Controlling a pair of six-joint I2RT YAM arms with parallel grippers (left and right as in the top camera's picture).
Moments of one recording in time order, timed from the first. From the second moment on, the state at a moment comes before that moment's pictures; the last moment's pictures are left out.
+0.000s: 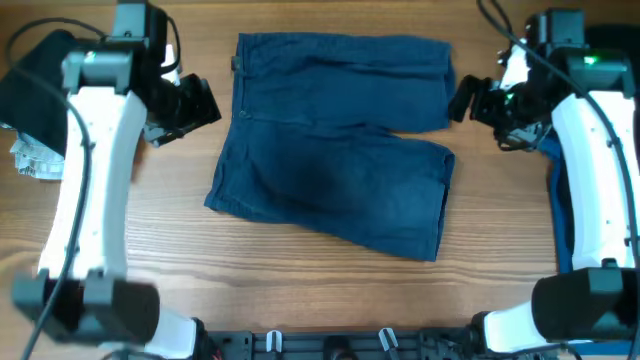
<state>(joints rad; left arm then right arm) -0.04 1.67 1.75 -1.38 0.12 -0.42 -0.02 1.66 1.67 -1.35 -0.21 0.32</state>
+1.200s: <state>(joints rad) -0.04 1.46 0.90 -0.77 0.16 -0.50 0.24 1.64 0.78 -0.90 -0.29 0.64</state>
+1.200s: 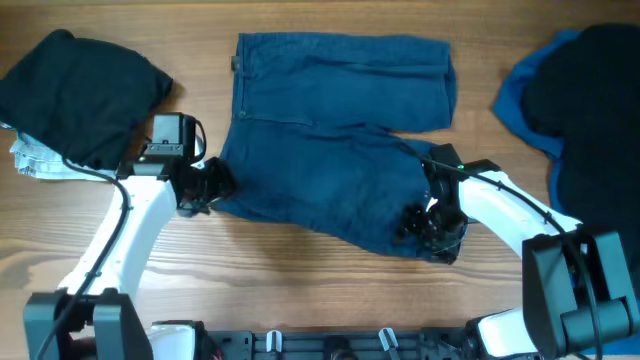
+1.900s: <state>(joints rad) -0.04 1.64 0.90 -0.79 0.18 -0.53 0.24 1.64 0.77 -0.90 -0.30 0.57</state>
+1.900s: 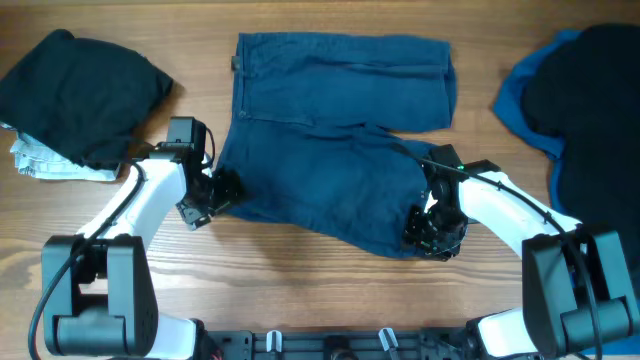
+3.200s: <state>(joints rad) -0.04 1.27 1.16 -0.75 0.11 -0.56 0.13 1.58 1.42 -1.12 -0.25 0.48</state>
